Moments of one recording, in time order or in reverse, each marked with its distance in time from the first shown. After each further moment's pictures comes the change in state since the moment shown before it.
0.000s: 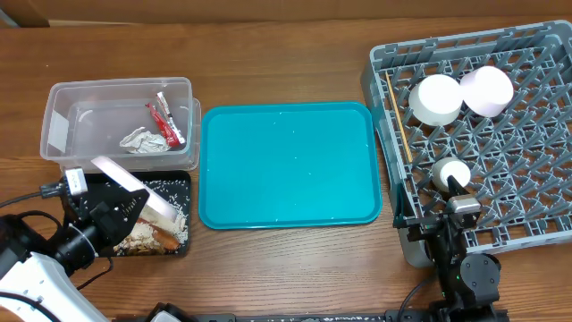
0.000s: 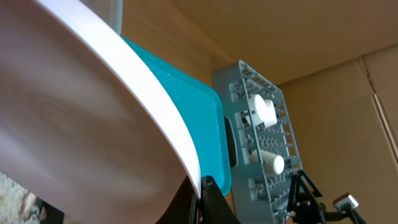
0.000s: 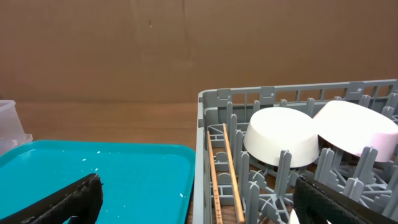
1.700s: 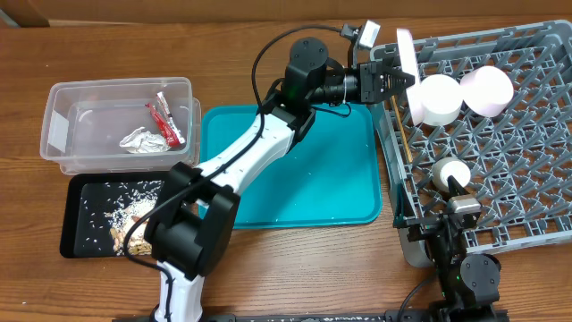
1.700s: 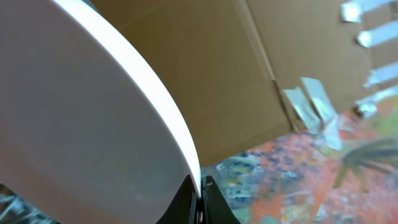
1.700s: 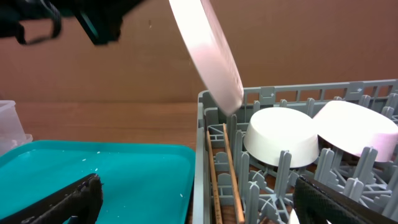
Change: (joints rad) left arm -1.500 0.922 0.562 1.987 -0.254 -1.666; right arm 0.000 -0.002 0.000 -0.001 0.000 0.000
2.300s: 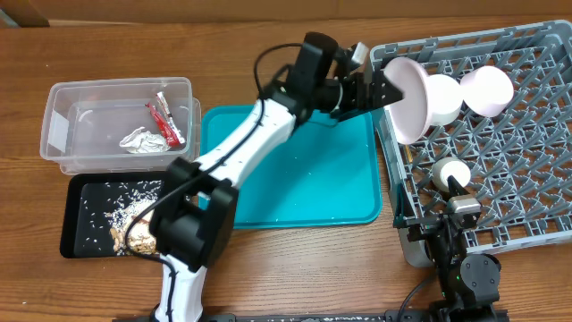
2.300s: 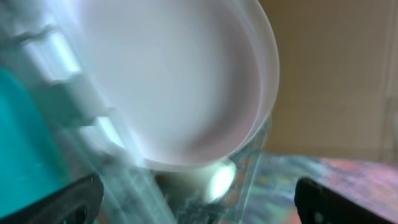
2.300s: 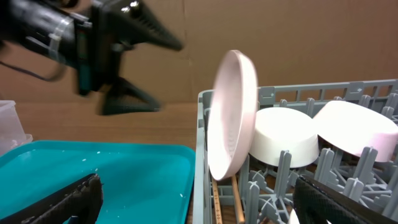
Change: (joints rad) left arm 0.028 0.035 0.183 -0.838 -0.154 0.301; right arm 0.000 0.000 0.000 0.001 0.000 0.000
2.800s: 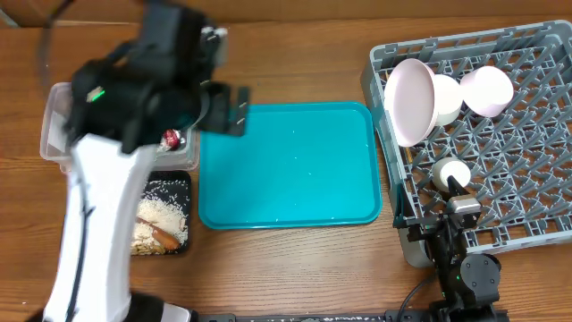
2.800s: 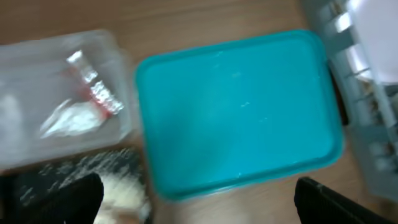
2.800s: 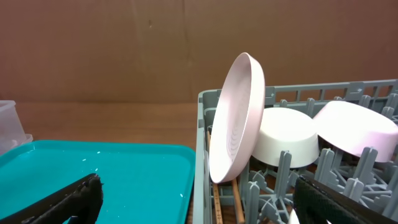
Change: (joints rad) left arm 0.251 -0.486 0.432 -1.301 -0.772 0.627; right arm 0.000 0.000 0.000 -0.001 -0.001 0.000
